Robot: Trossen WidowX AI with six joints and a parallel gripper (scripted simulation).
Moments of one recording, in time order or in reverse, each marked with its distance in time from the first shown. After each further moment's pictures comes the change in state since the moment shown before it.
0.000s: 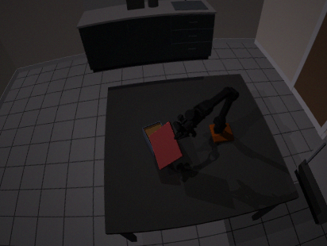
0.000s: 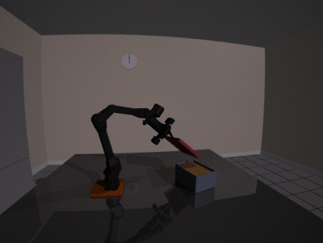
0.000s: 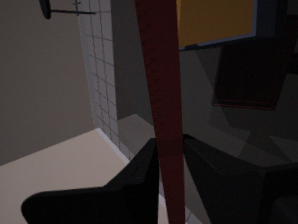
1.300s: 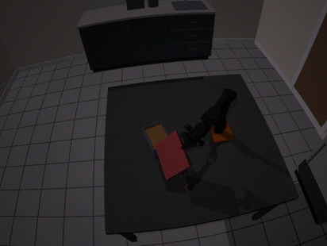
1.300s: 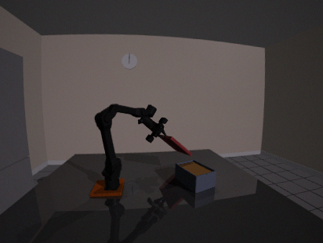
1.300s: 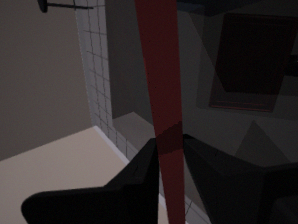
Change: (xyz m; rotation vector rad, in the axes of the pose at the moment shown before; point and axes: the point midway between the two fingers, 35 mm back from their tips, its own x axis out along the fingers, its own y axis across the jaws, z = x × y) arm -0.003 -0.007 -0.077 0.000 0.001 -0.010
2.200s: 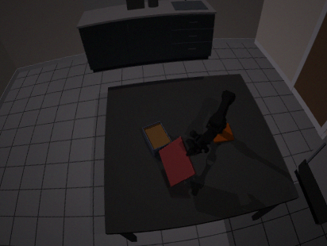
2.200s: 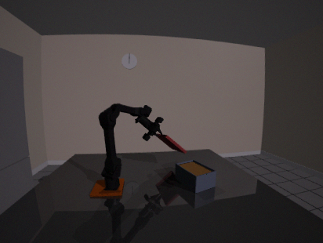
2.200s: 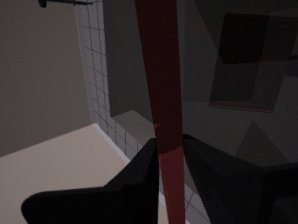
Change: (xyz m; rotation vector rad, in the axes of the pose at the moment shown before) arm -0.004 -0.002 -0.053 0.000 0.004 0.000
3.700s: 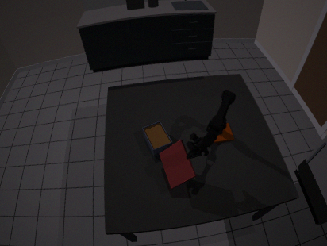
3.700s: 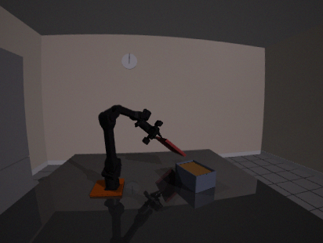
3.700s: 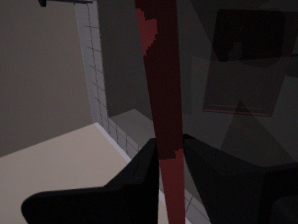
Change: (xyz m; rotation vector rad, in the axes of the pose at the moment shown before) arm 0.015 -0.019 -0.004 0.008 0.006 0.015
